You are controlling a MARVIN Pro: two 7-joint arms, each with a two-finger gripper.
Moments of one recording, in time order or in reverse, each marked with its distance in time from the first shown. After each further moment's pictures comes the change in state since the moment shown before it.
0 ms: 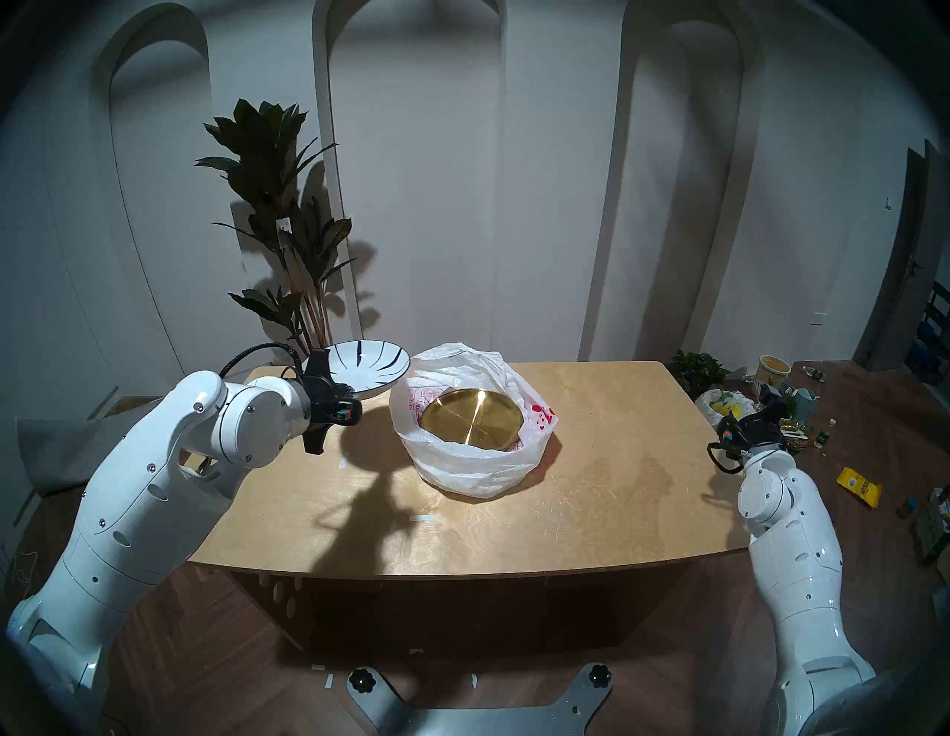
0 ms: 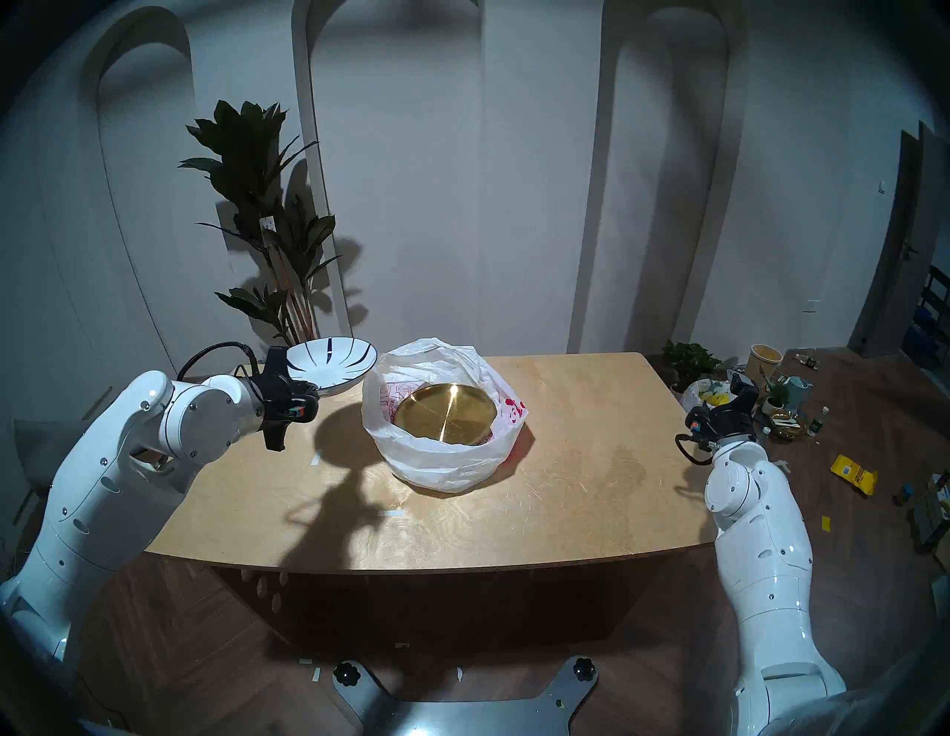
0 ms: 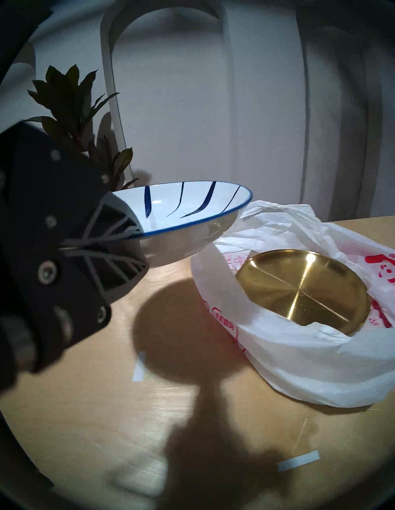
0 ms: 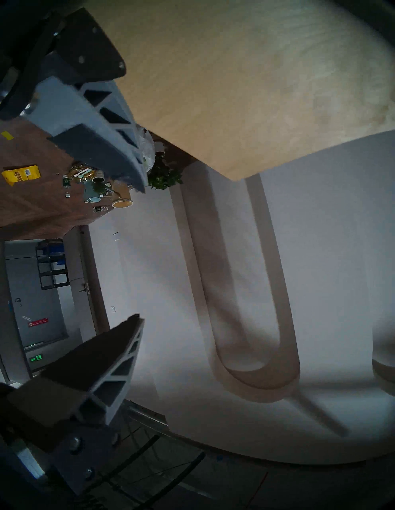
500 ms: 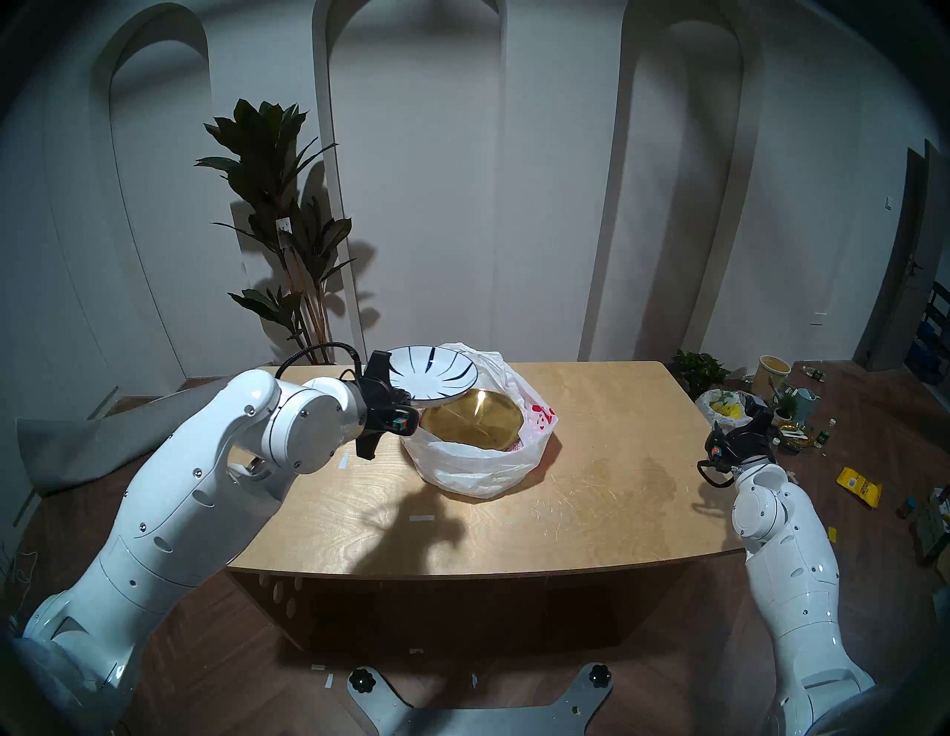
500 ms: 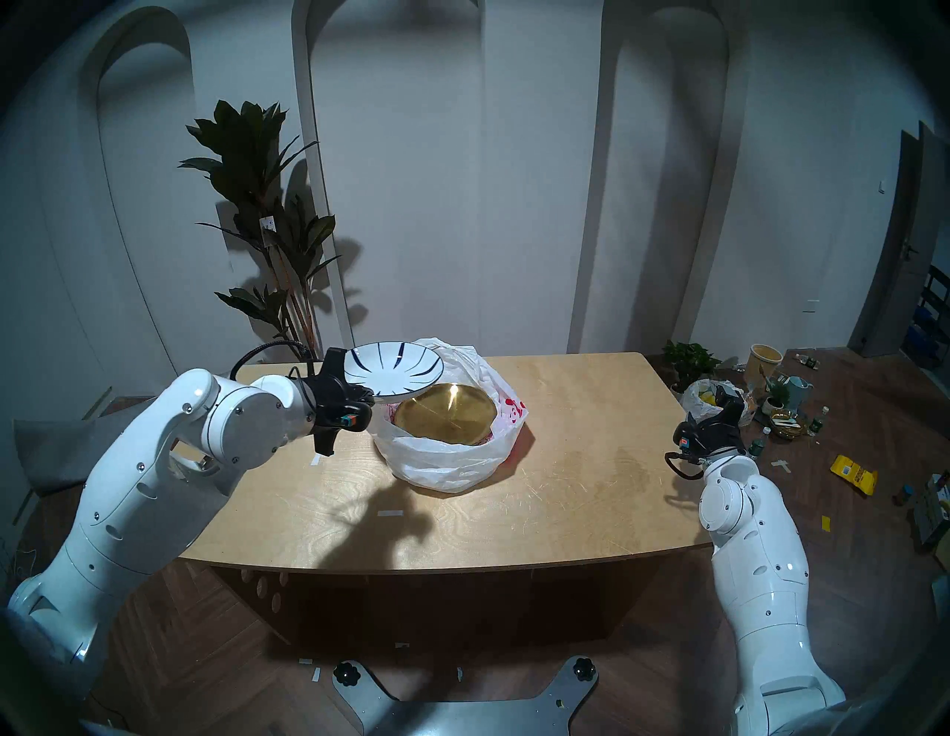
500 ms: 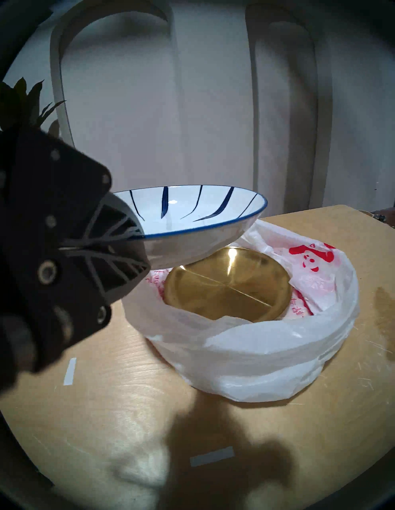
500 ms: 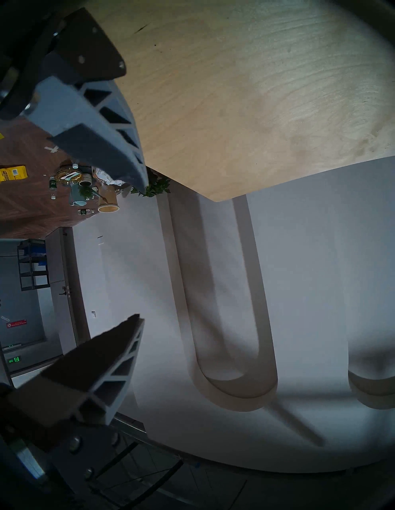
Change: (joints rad) left arm -0.102 -0.112 0.143 -0.011 0.054 -0.033 -0.059; right arm -0.041 0.001 -0.011 -0.020 -0.008 -0.041 -0.007
